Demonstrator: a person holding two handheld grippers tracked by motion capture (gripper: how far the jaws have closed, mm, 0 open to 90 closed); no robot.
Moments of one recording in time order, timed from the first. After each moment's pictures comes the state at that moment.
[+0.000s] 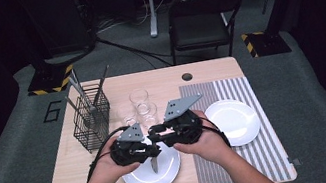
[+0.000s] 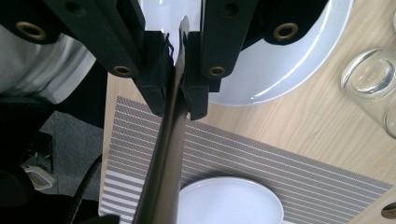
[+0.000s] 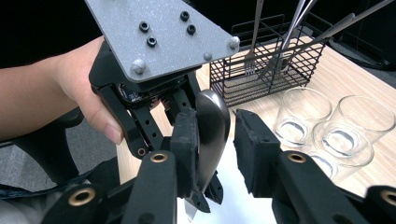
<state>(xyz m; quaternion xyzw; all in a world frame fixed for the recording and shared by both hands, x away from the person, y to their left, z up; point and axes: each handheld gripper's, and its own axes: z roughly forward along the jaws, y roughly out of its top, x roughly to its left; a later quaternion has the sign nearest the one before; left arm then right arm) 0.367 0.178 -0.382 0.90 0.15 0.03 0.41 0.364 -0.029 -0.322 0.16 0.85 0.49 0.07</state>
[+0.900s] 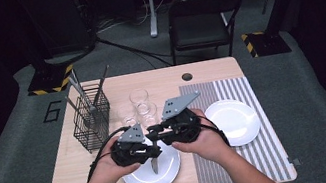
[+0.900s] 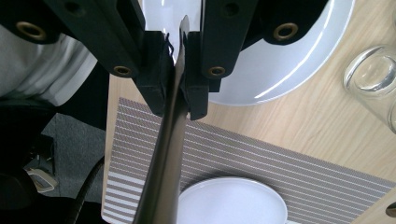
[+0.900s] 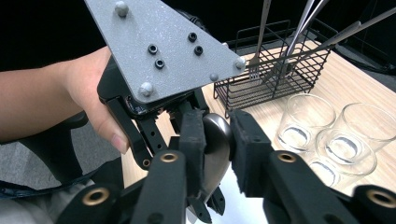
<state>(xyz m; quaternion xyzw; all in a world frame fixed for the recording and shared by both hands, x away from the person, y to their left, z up) 0.366 0.176 -0.382 0.90 0.14 0.03 0.41 0.363 -0.024 -0.314 0.15 0.86 0.49 0.06</state>
